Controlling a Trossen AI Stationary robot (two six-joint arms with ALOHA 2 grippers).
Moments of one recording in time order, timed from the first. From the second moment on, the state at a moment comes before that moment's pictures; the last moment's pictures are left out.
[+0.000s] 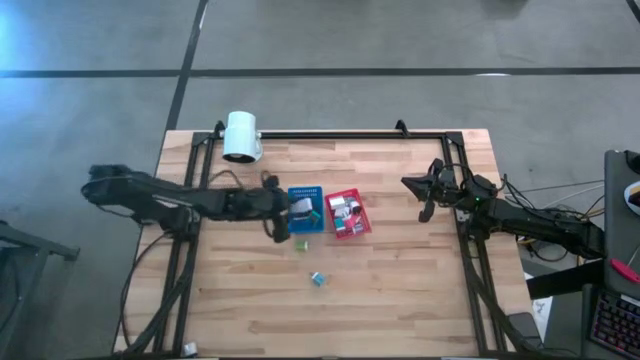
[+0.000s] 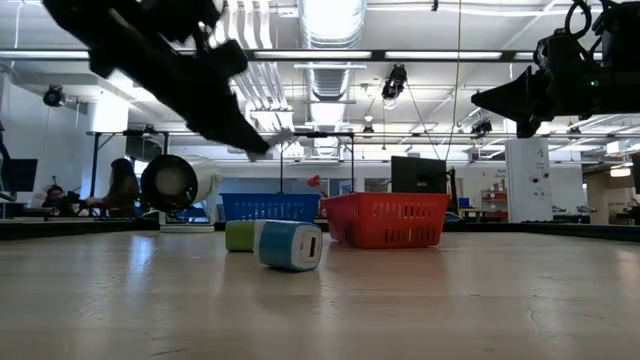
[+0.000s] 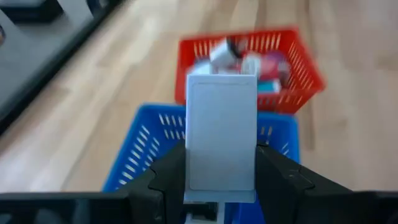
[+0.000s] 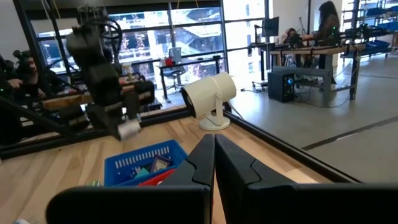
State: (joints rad) left arm 0.00 1.32 0.59 0.13 -0.25 -0.04; right arm -0.39 0.34 0.01 0.40 -0.05 0.16
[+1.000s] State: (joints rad) left arm 0.00 1.28 0.67 0.05 -0.09 -0.01; right arm -0.39 0.34 0.01 0.40 -0.05 0.15
